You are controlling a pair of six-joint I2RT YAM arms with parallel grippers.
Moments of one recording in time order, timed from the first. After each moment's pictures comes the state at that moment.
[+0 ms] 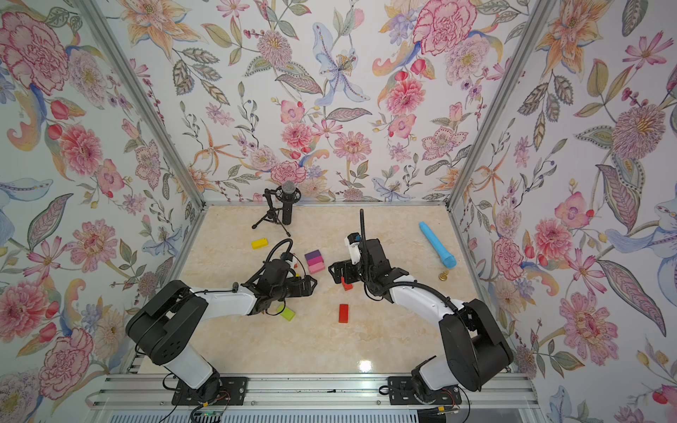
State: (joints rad) left arm -0.63 1.67 0.69 0.25 0.08 -0.61; right arm 0.54 1.46 0.83 -0.04 -0.23 0.29
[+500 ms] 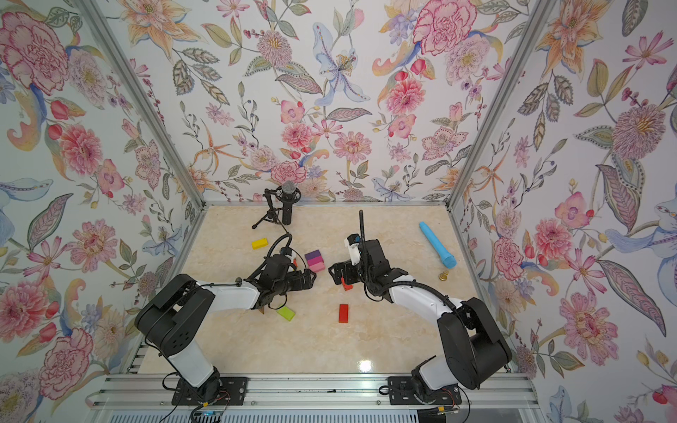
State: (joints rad) left arm -0.58 1.74 0.75 0.27 0.05 -0.60; right arm 0.54 1.47 0.83 -0.04 -0.23 0.29
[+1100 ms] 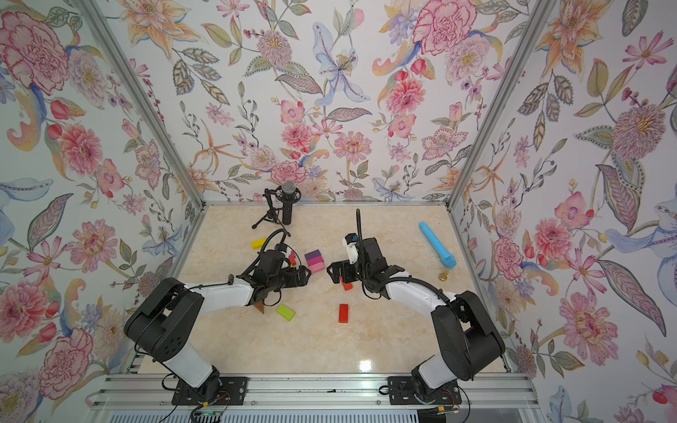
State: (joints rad) left arm -0.53 1.62 0.75 0.15 0.08 -0.56; right arm 0.54 1.52 0.86 -0.04 -0.25 0.29
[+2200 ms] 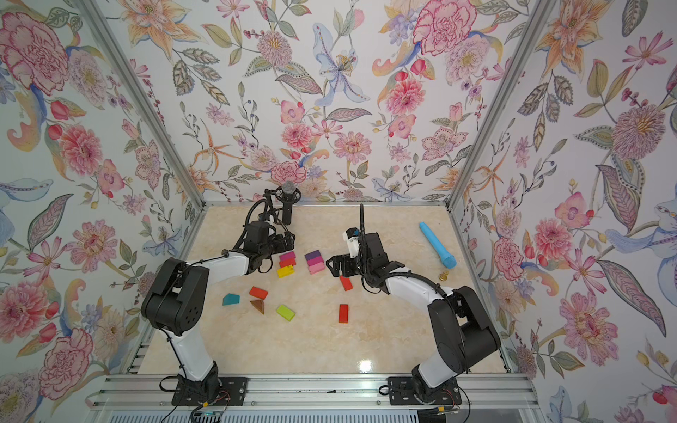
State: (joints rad) left arm -0.31 1.88 1.11 0.14 0.02 -0.41; right arm 0.50 1.57 0.90 0.02 -0.32 0.30
